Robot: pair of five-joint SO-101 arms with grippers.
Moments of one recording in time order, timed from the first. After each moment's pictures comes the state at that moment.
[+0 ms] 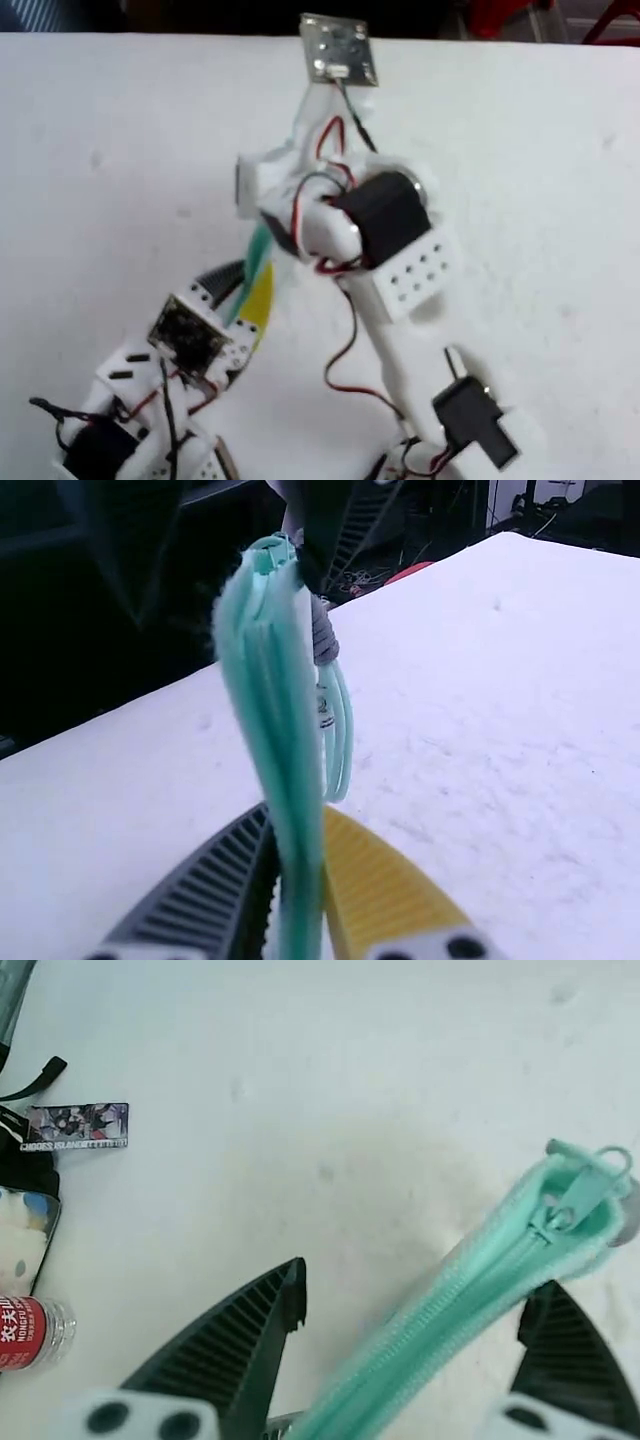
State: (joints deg) left arm 29.0 -104.8 71.6 58.9 -5.5; right arm -38.9 -5.1 -34.7 97.1 -28.6
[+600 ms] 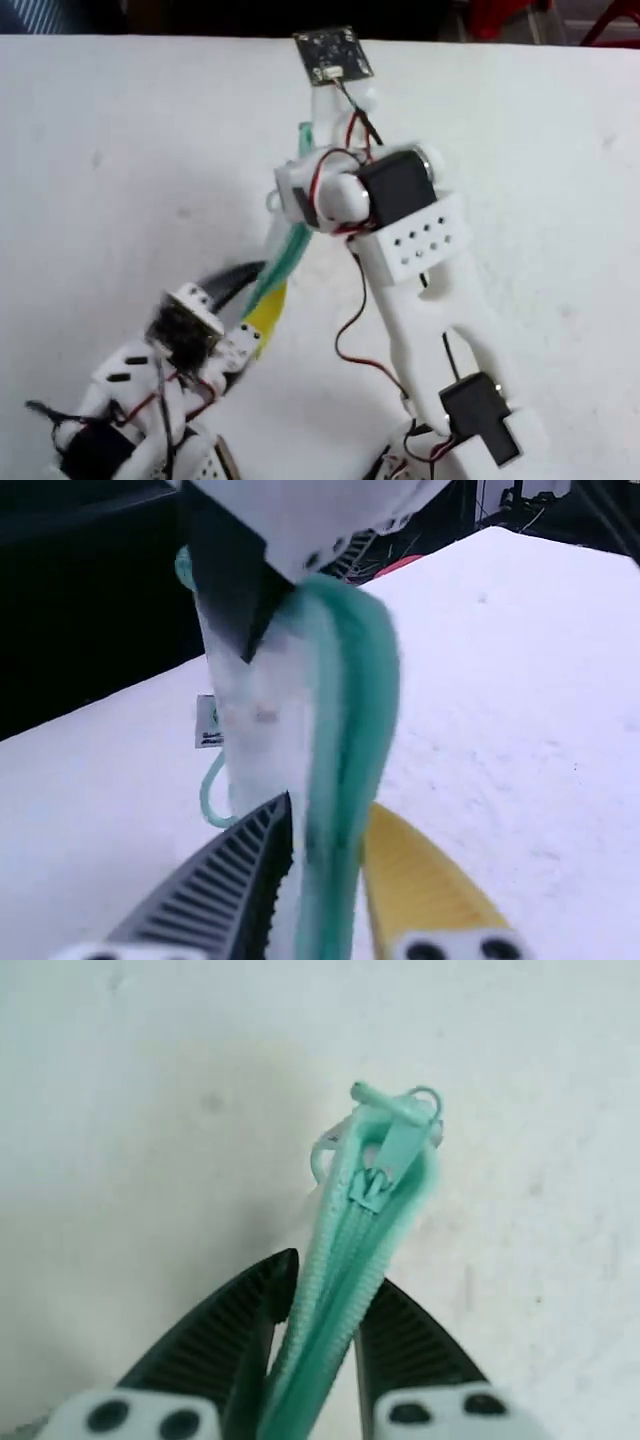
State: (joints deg) left arm 26.5 -104.2 67.3 63.2 -1.1; right arm -29.1 -4.9 -22.4 97.1 -5.2
